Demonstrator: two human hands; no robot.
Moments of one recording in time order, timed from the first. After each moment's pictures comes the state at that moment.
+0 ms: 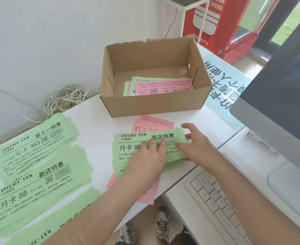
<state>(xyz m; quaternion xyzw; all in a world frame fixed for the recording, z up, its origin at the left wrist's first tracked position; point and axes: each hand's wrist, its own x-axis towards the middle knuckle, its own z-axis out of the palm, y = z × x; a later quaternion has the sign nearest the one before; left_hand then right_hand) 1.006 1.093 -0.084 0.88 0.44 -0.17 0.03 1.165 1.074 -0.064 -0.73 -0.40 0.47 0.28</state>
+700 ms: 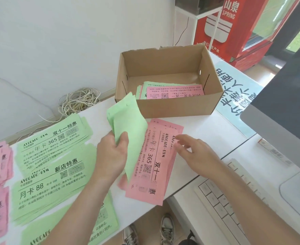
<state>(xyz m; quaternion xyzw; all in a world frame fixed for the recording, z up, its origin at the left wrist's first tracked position) 0.935 1.110 -0.036 0.58 0.66 0.34 0.34 1.149 1.069 -0.058 -0.70 -0.58 0.37 0.18</state>
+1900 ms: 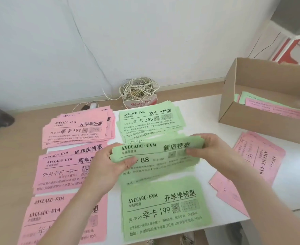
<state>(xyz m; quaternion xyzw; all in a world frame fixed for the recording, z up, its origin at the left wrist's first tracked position) 0.667 1.033 -0.015 0.42 0.71 0.38 0.43 0.926 1.114 -0.020 -0.49 -0.55 0.64 0.24</state>
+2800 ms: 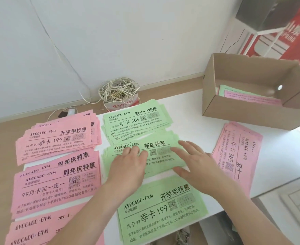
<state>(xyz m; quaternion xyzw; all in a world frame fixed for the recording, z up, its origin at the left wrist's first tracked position) 0.701 1.063 -0.059 0.80 0.59 -0.04 0.08 0.911 1.068 -0.045 -0.59 -0.77 0.22 -0.06</state>
